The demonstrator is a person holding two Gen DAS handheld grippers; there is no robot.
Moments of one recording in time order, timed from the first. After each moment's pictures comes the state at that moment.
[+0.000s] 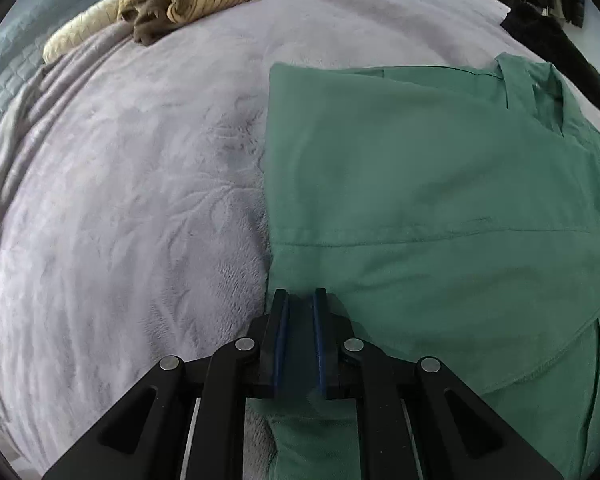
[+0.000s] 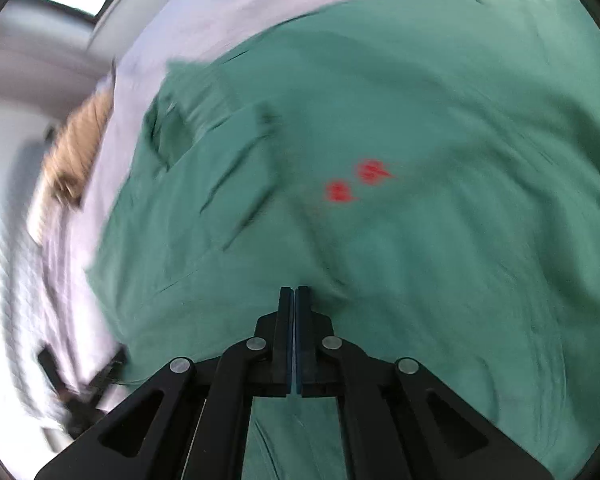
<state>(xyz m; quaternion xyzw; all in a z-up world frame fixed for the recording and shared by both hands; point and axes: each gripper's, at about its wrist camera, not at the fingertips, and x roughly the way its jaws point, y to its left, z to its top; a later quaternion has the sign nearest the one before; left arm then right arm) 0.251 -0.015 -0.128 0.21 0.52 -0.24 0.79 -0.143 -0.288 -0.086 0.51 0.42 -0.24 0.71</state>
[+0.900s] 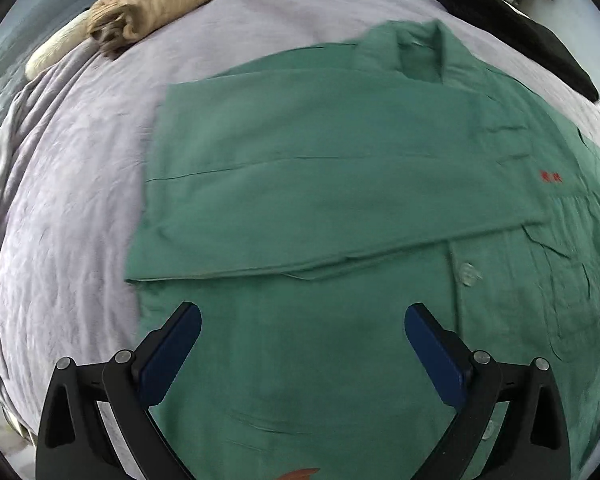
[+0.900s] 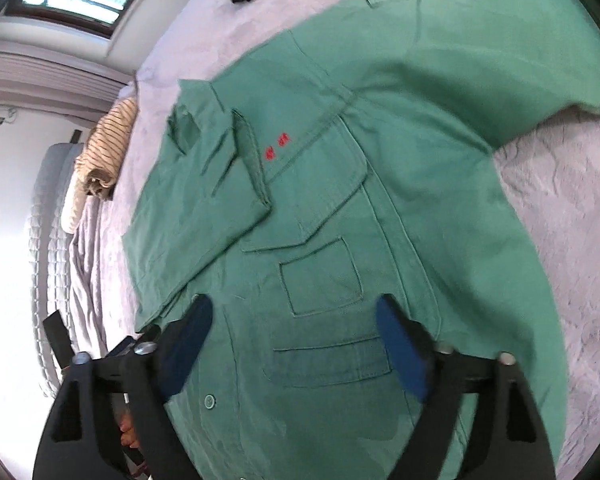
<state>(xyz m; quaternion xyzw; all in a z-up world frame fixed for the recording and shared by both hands) 0.131 -0.066 -0.088 0.23 0.54 -0.27 0.77 -0.145 -0.268 -0.055 0.51 0.40 -0.19 0.74</state>
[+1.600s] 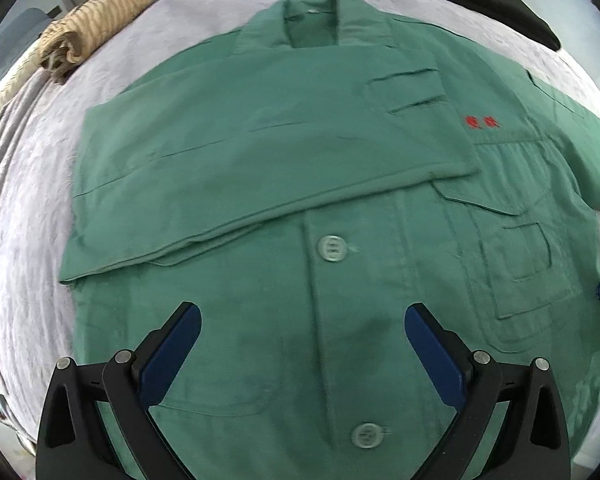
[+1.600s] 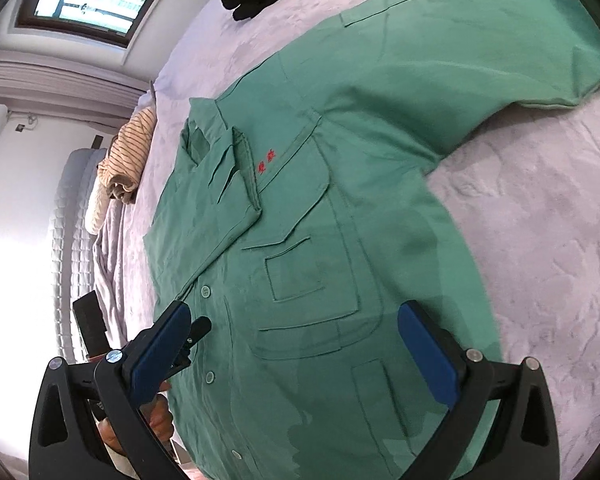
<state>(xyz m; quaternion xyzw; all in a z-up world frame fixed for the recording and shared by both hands) 0.065 -0.132 -0.094 0.27 0.55 -0.31 0.73 -0.187 -0.295 -0.057 0.55 0.38 -0.16 0.73</state>
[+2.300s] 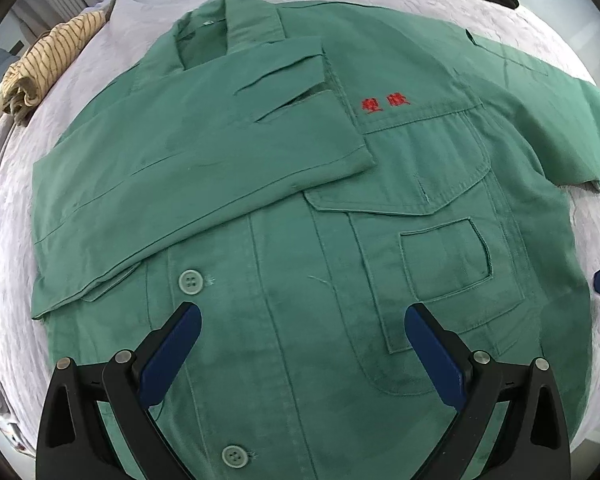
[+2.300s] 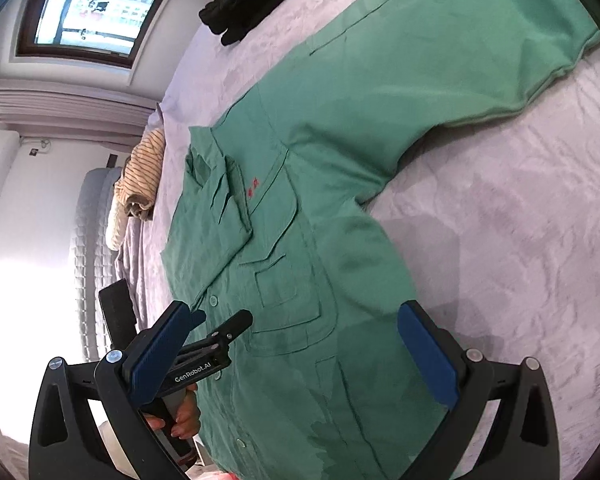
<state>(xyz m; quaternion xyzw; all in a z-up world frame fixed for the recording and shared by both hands) 0.017 -0.212 -0.102 0.32 0.54 -0.35 0.70 -0.216 -0.328 -0.059 0.57 0.35 -0.15 0.73</state>
